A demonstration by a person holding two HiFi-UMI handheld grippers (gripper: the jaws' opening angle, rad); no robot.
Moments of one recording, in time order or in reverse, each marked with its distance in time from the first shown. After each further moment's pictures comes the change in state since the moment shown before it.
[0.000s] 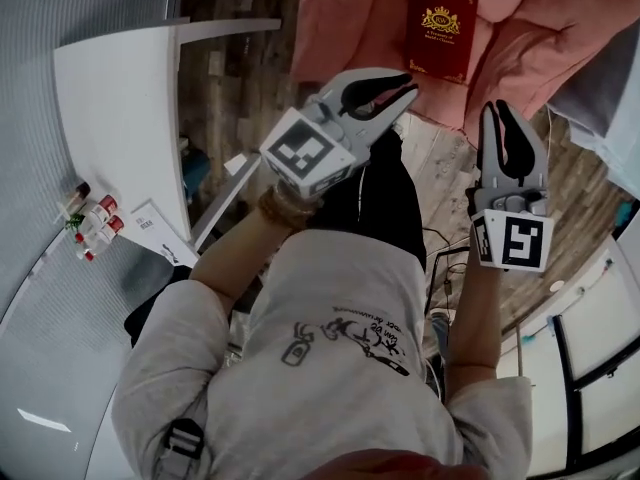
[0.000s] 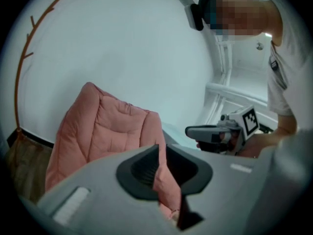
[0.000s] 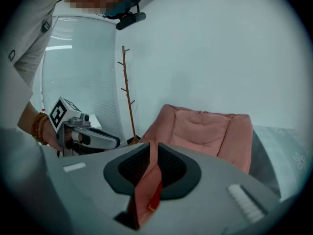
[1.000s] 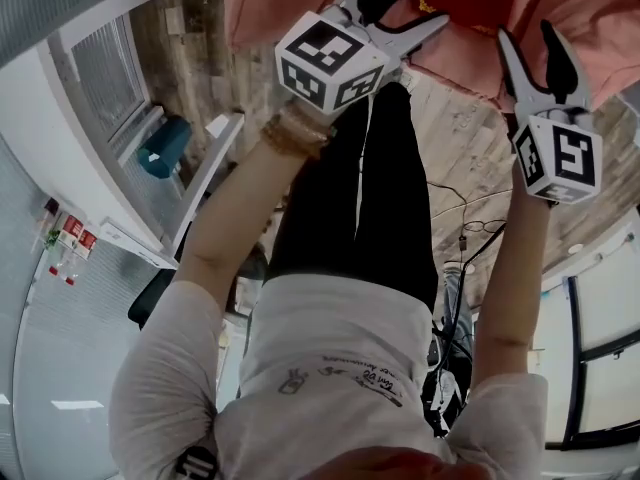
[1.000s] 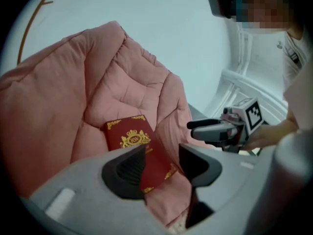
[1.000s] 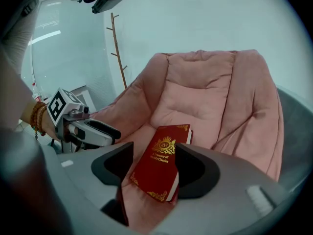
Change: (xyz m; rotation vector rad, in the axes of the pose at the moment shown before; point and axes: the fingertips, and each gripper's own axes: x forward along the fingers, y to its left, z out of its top) left arm 0.129 0.134 -0.256 -0.149 0.169 0.029; right arm 0.139 -0.074 -0.278 0.054 0.257 0.027
